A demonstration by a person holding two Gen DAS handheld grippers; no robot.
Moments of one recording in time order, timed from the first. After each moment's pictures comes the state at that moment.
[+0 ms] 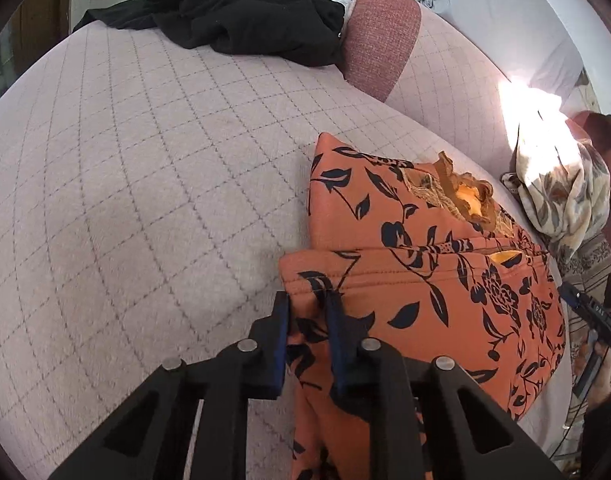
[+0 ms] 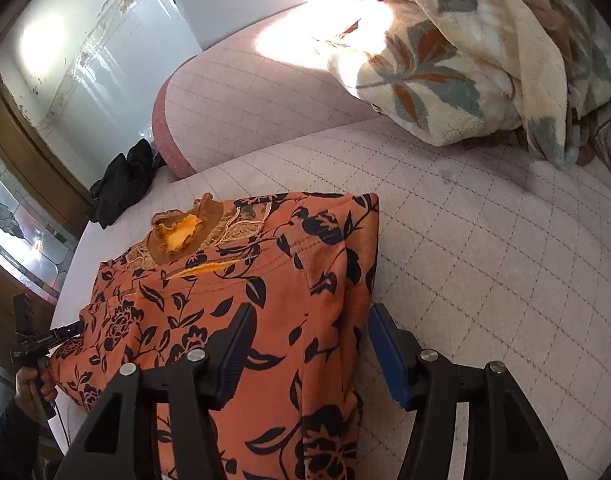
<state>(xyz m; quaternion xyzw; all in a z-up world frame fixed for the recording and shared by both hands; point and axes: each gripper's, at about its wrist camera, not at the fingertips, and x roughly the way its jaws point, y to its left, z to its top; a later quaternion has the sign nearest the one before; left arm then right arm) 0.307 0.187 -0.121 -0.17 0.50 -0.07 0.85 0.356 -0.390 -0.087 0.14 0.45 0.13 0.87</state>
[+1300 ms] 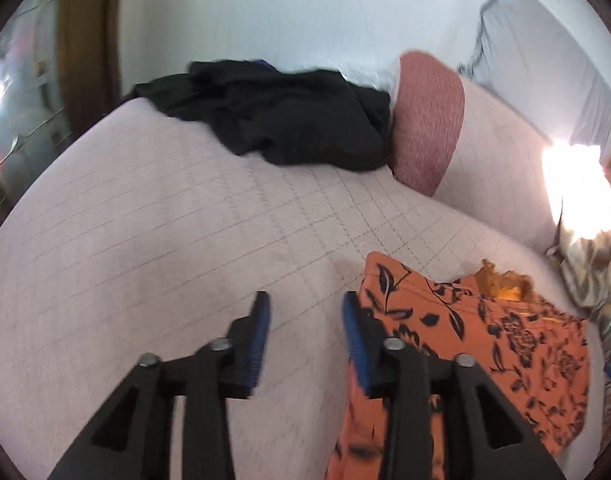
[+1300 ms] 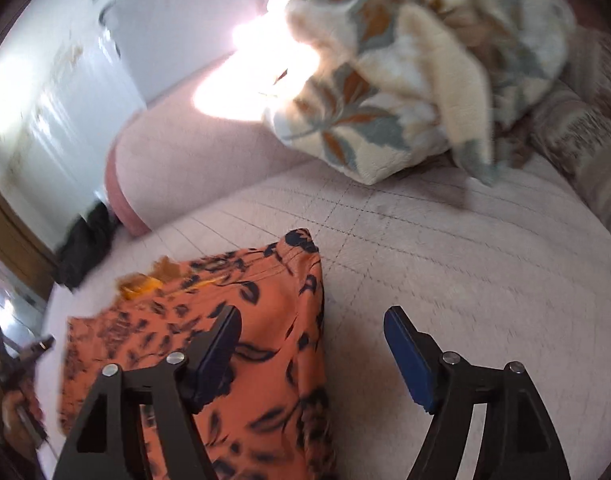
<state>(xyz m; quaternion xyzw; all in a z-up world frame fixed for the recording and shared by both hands) 0.323 0.217 -0.061 -0.16 0.40 0.06 0.90 0.334 -0.424 -0.061 0.22 0.40 0.02 0.89</state>
